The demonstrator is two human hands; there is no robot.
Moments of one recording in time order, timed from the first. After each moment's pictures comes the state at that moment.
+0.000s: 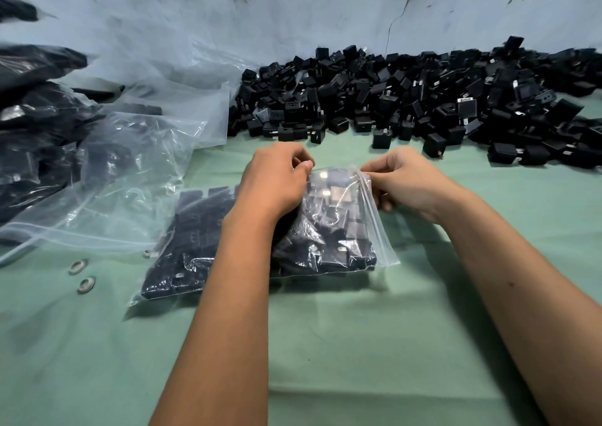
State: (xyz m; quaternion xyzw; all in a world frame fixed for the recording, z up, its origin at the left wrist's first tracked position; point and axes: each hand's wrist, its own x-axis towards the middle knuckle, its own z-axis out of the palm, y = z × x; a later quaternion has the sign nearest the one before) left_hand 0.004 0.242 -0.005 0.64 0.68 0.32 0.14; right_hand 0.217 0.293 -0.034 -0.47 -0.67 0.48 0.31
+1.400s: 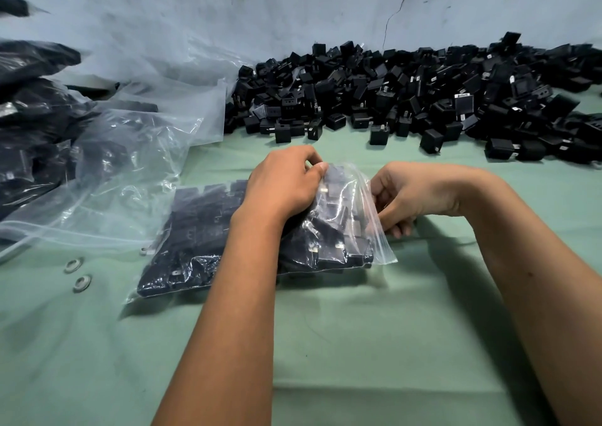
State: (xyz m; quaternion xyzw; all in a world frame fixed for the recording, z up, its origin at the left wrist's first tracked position) left_hand 0.018 0.239 -0.006 0.66 0.69 0.24 0.14; right_hand 0.237 0.285 -0.014 -0.42 -0.78 0.46 0.02
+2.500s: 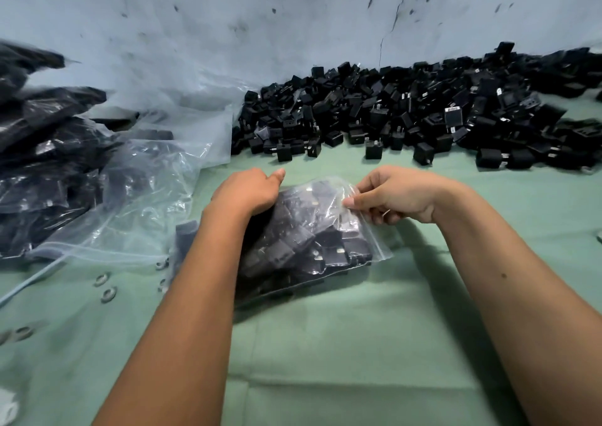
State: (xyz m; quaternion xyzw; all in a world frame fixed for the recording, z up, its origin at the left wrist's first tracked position) left_hand -0.027 0.255 0.008 0.59 0.80 0.06 0.11; right_hand 0.231 0.287 -0.010 -0.43 -0.70 0.54 0.14
